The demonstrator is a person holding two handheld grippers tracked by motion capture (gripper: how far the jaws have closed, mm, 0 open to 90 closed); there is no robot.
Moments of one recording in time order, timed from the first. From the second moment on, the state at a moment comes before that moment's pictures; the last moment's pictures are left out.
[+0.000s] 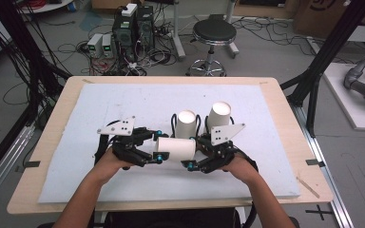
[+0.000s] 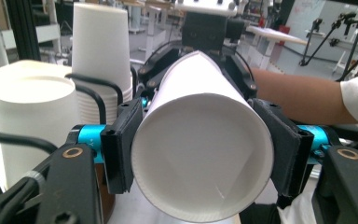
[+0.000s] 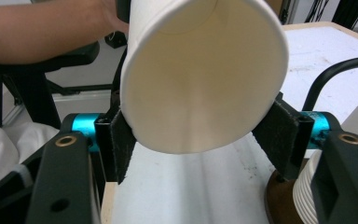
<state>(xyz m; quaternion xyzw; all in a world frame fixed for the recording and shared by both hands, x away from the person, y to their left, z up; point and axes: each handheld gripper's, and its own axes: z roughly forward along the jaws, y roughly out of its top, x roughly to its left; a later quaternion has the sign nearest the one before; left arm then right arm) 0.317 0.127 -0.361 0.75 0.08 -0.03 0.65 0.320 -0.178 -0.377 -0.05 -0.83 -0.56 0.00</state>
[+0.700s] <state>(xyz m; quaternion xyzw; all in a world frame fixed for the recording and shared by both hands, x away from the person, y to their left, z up) 0.317 0.128 -0.364 0.75 0.08 -0.03 0.66 0.319 -0.177 -0.373 -0.07 -0.82 -0.57 -0.01</state>
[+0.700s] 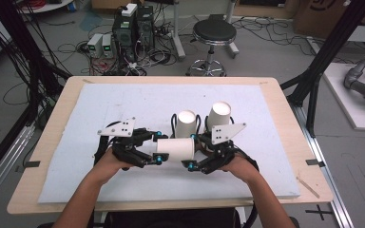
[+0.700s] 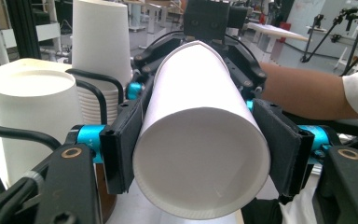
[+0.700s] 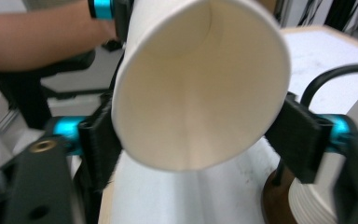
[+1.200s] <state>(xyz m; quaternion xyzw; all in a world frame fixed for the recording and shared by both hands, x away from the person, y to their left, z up) 0.316 0.123 -0.365 0.78 0.09 -0.01 0.62 0.322 -0.182 -0.370 -0.06 -0.83 -0.56 -0.01</state>
